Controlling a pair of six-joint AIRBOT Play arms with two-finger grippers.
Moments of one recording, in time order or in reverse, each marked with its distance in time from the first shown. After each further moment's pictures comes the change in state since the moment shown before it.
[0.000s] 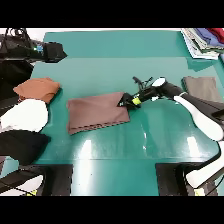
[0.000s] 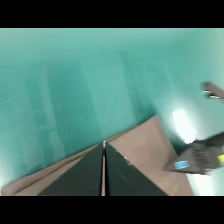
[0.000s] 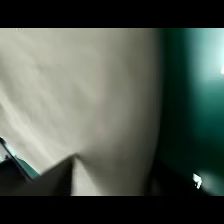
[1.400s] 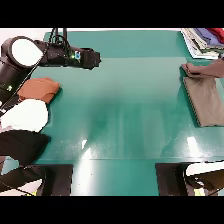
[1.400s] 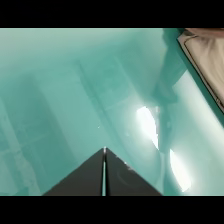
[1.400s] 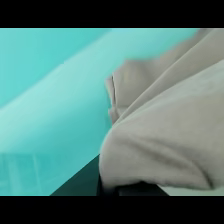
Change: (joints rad) left arm -0.291 -0.060 -0.001 0.008 0.154 -0.072; right arm -0.932 0.146 0.576 -0.382 0.024 0.109
